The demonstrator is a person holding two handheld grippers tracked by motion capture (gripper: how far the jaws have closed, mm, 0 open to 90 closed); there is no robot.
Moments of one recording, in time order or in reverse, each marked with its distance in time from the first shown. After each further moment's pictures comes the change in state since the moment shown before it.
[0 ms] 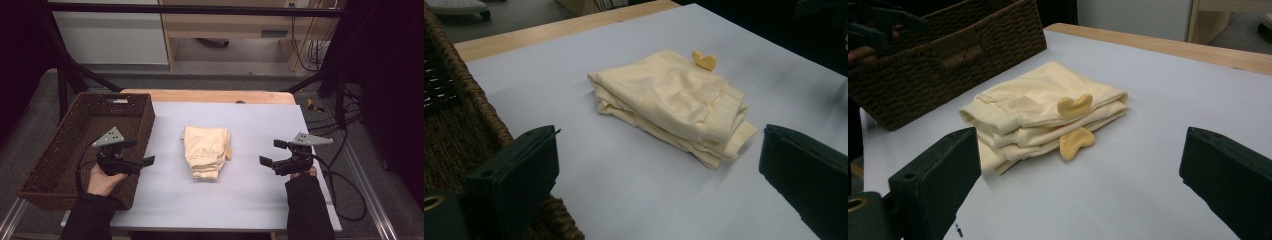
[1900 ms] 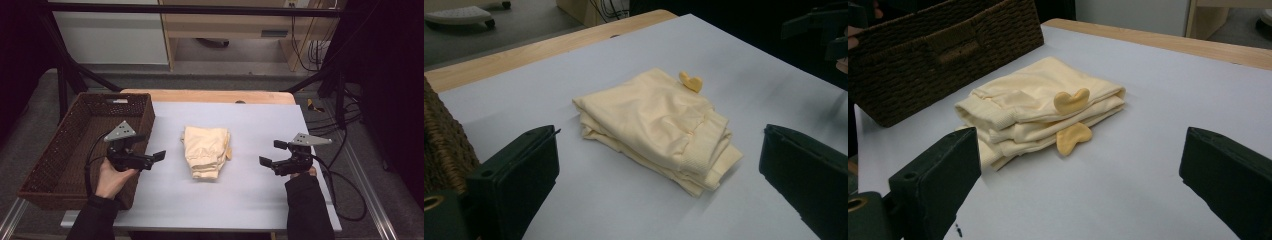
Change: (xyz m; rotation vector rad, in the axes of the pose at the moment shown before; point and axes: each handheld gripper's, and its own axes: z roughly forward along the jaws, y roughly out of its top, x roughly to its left) left arm -0.031 0.031 0.012 -0.001 0.021 0.019; right arm -0.002 -0.002 0.001 0.015 -0.008 -0.003
